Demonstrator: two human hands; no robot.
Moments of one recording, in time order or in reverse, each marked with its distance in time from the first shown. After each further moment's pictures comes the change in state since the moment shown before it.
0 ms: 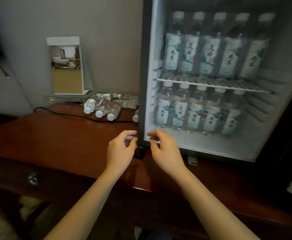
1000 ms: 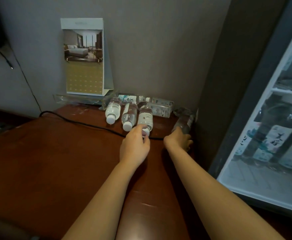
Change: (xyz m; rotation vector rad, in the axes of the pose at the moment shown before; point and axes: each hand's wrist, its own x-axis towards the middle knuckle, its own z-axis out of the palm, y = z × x) left_hand 0.170 -0.134 -0.032 0.340 -0.097 -0.082; right_hand 0.219 0.051 0.198 -0.176 0.068 0.902
